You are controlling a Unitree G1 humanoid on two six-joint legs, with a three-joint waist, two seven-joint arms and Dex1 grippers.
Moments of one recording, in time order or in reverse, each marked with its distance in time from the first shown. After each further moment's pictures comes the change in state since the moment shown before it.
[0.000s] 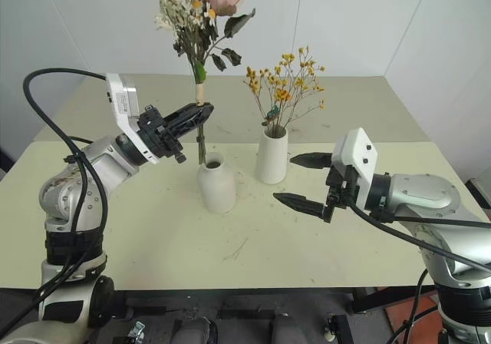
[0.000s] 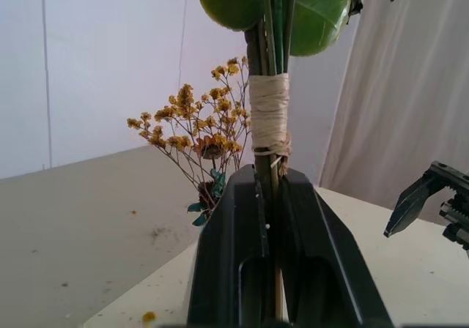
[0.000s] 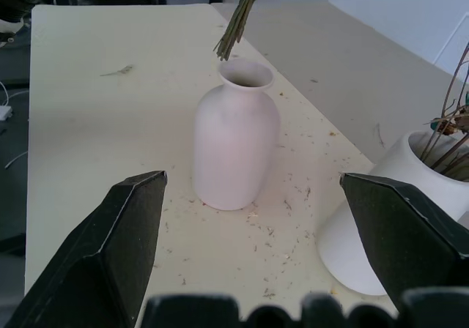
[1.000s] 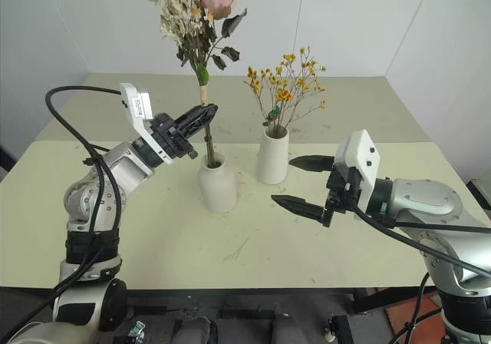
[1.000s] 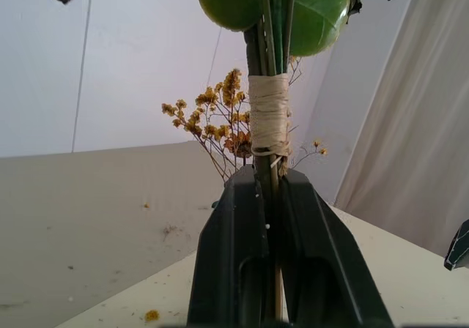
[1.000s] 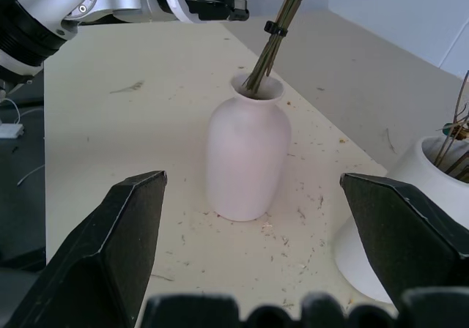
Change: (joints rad) left arm 0.007 -0.090 -0.029 0.060 0.009 -0.077 0.114; right arm 0.029 -0.001 -0.022 -0.043 0.078 0.029 -0.046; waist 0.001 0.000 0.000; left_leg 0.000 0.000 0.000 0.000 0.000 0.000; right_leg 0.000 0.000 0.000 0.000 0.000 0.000
